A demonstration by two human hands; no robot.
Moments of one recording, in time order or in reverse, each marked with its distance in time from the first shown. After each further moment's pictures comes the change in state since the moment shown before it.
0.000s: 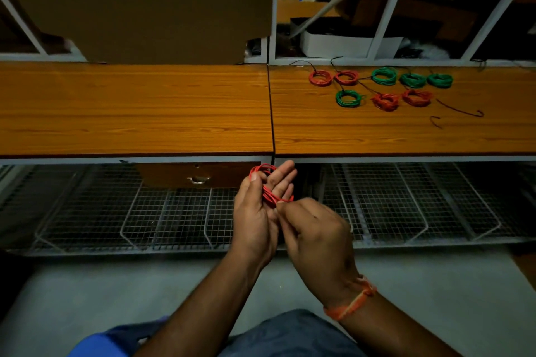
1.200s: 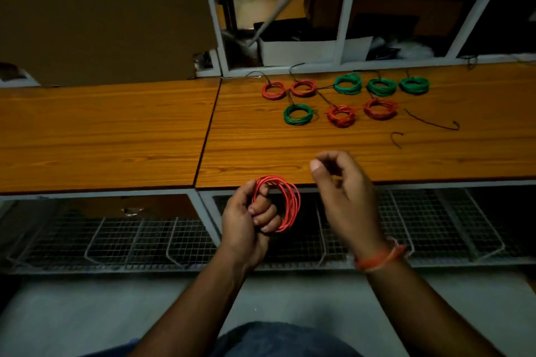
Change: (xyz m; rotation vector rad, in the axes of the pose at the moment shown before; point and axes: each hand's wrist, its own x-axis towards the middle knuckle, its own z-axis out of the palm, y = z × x) left_hand 0.110 -0.143 0.134 0.014 0.080 -0.155; right_hand 0.095 0.270 -0.091 0.478 -0.018 0.466
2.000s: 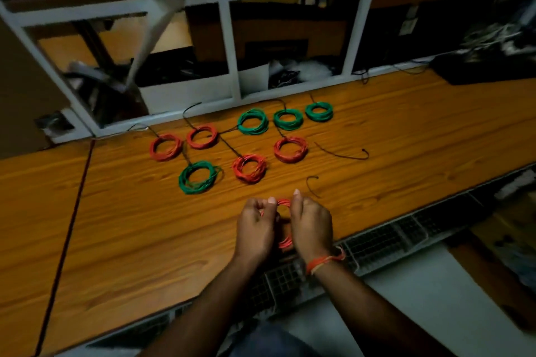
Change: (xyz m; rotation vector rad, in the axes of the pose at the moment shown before) left_hand 0.233 -0.133 0.108 0.847 -0.166 0.113; right_hand 0.153 0.188 -0.048 -0.456 0.300 0.335
